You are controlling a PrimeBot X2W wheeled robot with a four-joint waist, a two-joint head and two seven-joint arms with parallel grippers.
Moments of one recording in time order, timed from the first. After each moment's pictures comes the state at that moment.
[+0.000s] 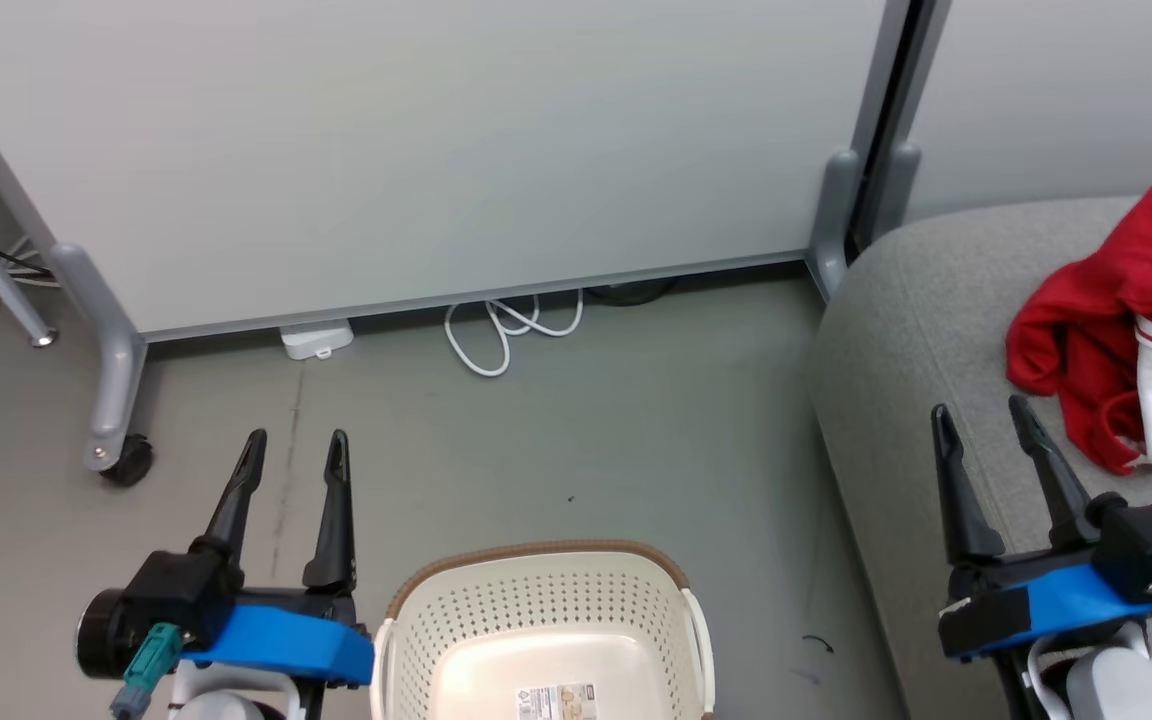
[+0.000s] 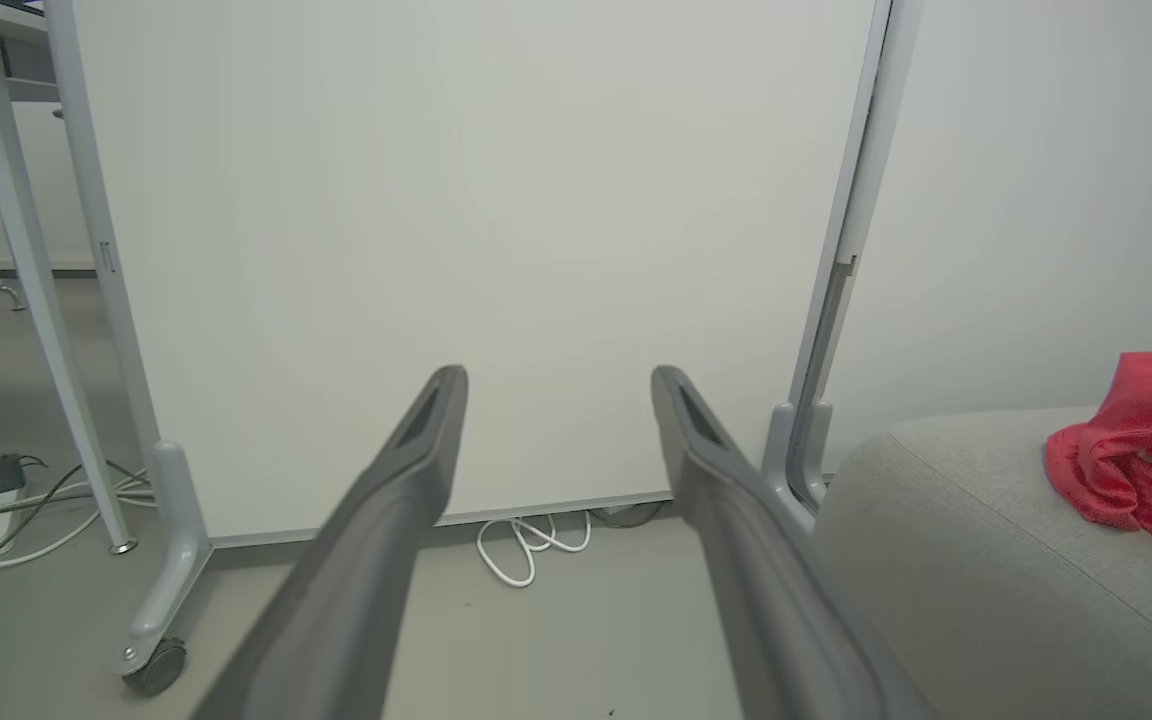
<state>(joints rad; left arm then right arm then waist) -0.11 0.21 -0.25 0.19 -0.35 0.02 -0.26 -0.15 -0.12 -0.02 0.23 0.16 0.13 -0.26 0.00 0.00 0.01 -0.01</state>
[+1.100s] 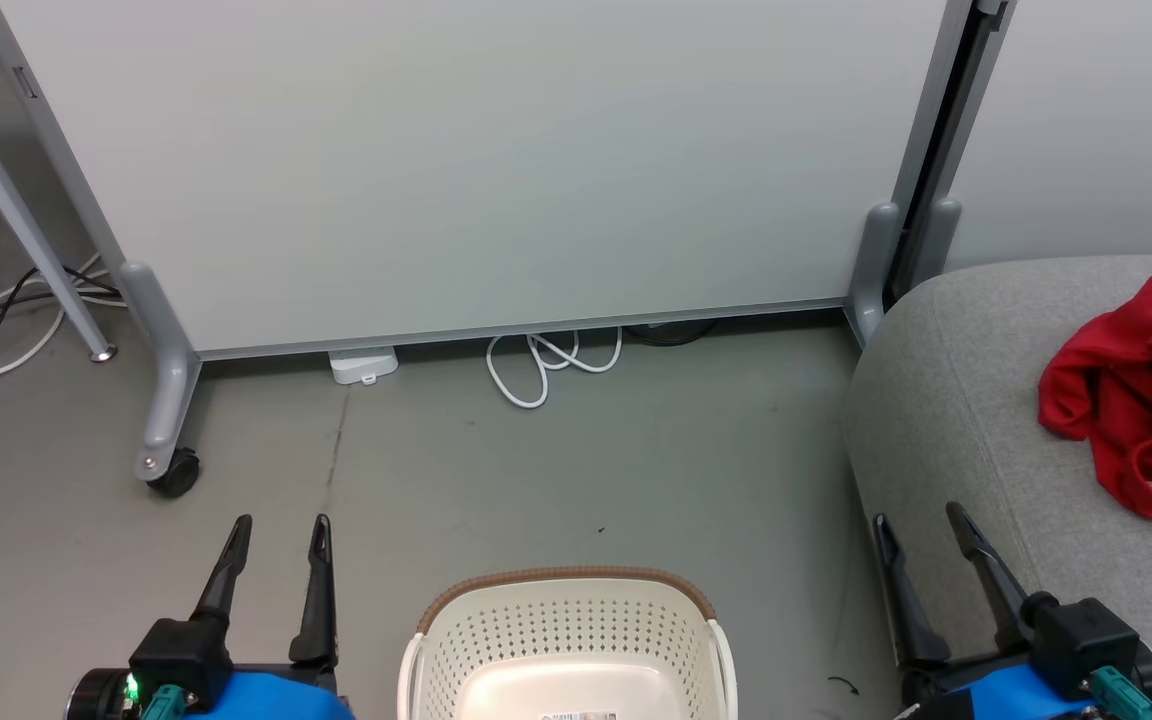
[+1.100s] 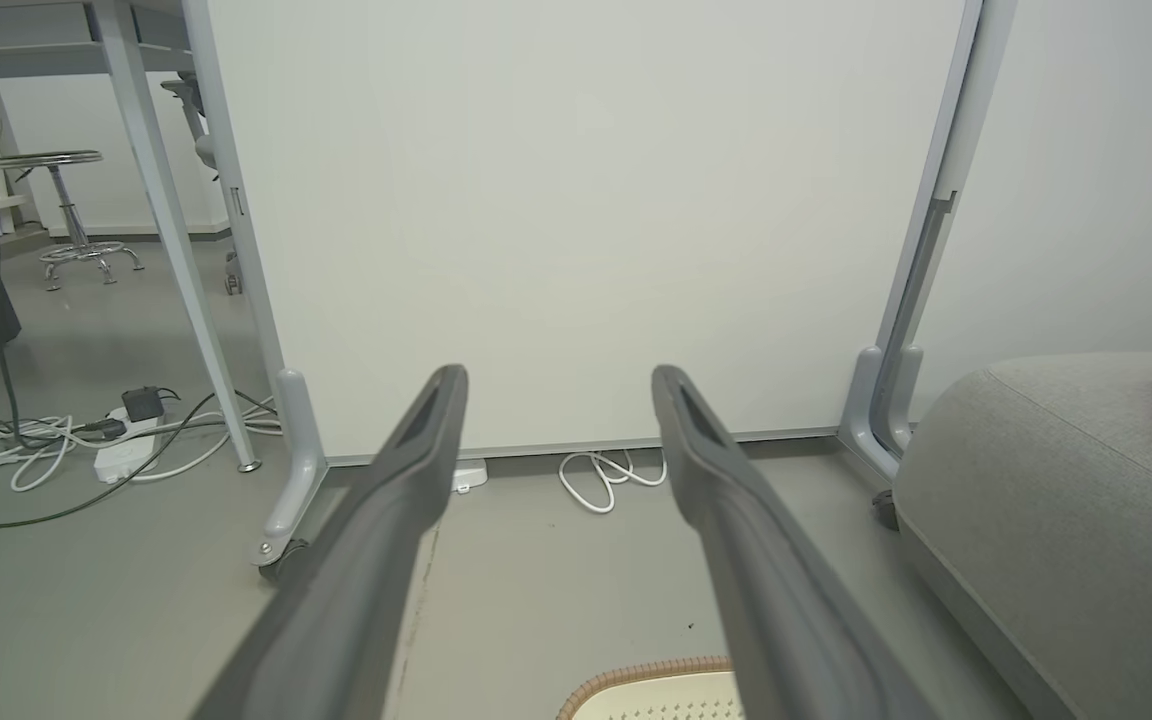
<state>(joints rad) 0.00 0.12 -0.08 0.27 -0.17 -0.08 -0.26 0.01 -0.06 0.03 0.20 0.12 0.13 -0.26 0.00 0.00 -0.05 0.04</state>
